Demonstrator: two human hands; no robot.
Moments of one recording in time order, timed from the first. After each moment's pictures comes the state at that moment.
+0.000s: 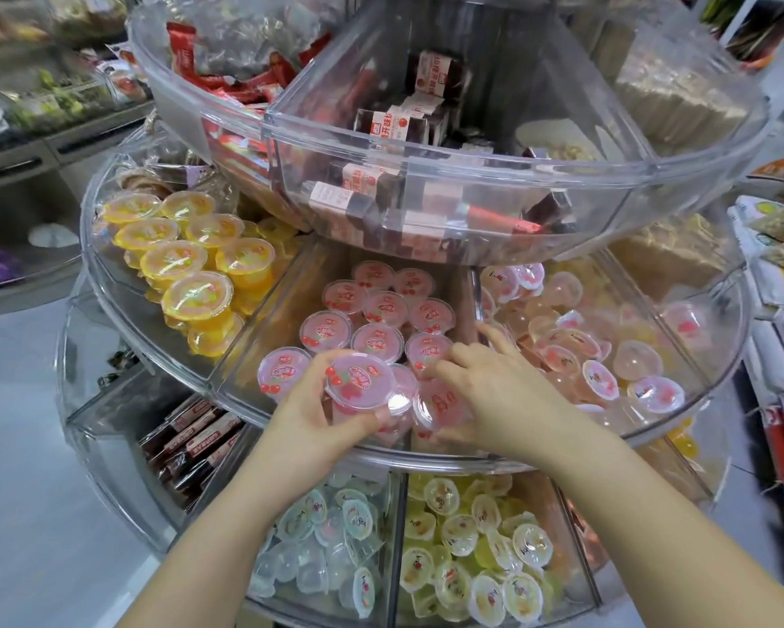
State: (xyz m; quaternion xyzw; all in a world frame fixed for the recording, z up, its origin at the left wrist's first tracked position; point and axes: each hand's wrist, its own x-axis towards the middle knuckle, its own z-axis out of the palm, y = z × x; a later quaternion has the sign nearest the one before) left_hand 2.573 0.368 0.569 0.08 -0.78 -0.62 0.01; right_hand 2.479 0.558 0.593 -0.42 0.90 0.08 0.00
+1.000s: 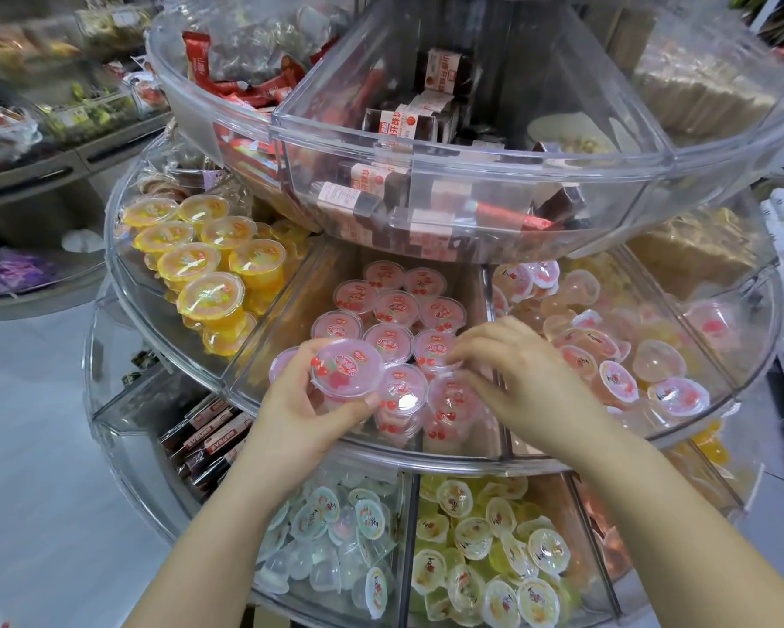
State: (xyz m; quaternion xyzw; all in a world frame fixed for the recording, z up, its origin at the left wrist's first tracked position) left_hand 2.573 0.360 0.572 0.09 -0.76 -0.64 0.08; right_hand 2.482 0.566 0.607 -0.39 0.89 -0.22 -0.06
